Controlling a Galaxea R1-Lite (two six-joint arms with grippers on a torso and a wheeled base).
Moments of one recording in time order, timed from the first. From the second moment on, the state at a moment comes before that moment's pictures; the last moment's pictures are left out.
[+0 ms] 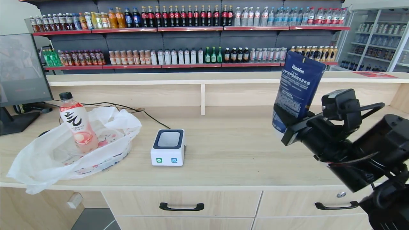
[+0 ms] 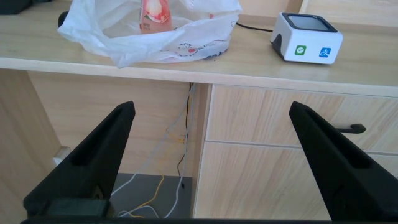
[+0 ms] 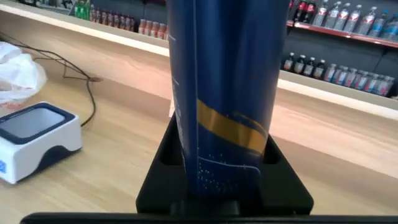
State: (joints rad) left arm 0.00 0.00 0.00 0.00 0.00 0.00; right arm 0.45 1.77 -0.49 -1.57 -0.06 -0.24
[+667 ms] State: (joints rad) left arm 0.00 0.00 0.00 0.00 0.00 0.00; right arm 0.29 2.03 -0.64 -1.57 -0.06 -0.20
